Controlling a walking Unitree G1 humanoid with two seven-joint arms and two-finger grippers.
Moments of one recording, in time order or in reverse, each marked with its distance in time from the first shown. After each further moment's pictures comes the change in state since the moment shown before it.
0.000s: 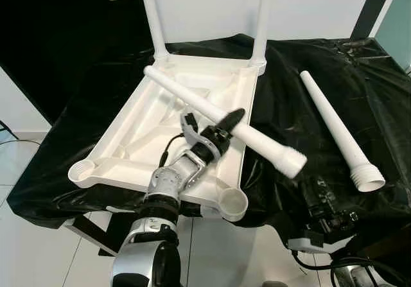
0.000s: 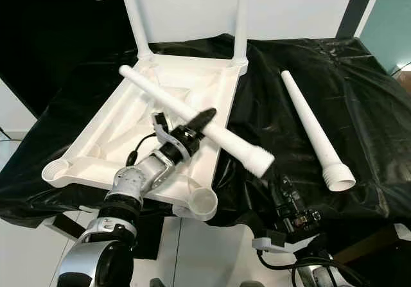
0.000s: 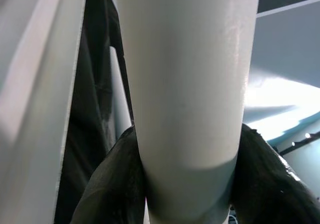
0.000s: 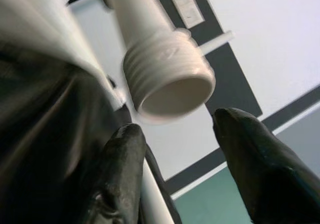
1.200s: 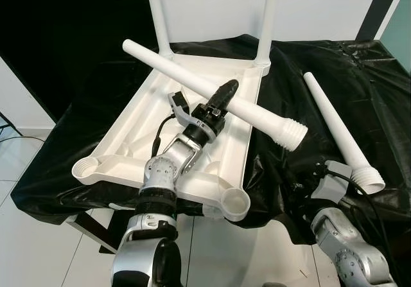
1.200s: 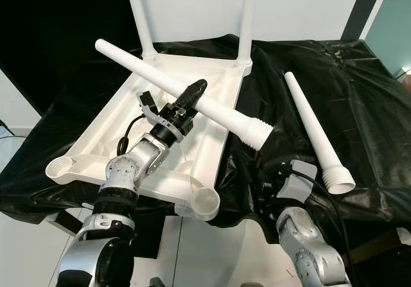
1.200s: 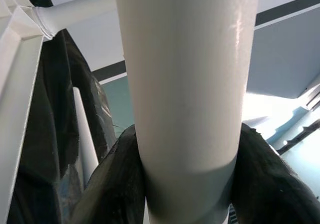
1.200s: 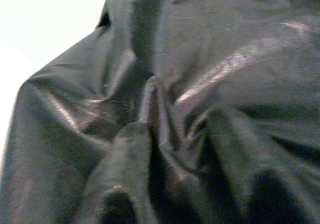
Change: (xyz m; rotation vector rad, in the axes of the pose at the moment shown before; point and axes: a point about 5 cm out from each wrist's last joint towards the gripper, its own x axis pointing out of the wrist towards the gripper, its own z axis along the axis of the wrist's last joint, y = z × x) left arm 0.005 -0.028 0.016 0.068 -0.078 -0.126; right arm 0.048 0.009 -0.020 1.401 0.922 0.136
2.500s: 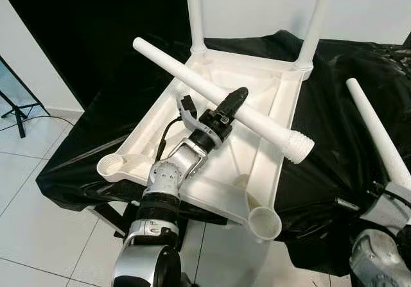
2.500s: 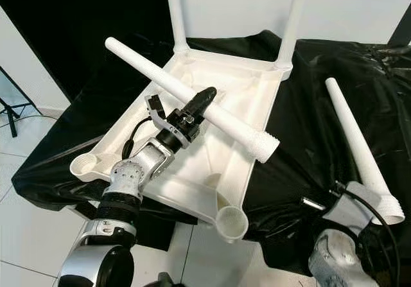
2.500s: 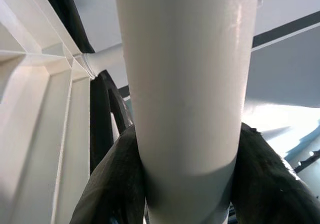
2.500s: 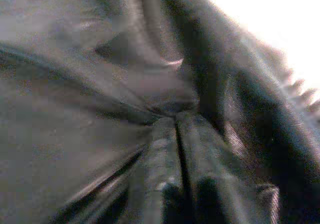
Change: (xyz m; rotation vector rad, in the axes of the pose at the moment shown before) left arm 0.003 -0.002 -0.015 0.034 0.068 -0.004; right arm -0.059 -0.061 0.021 -0.132 -0.046 -0.671
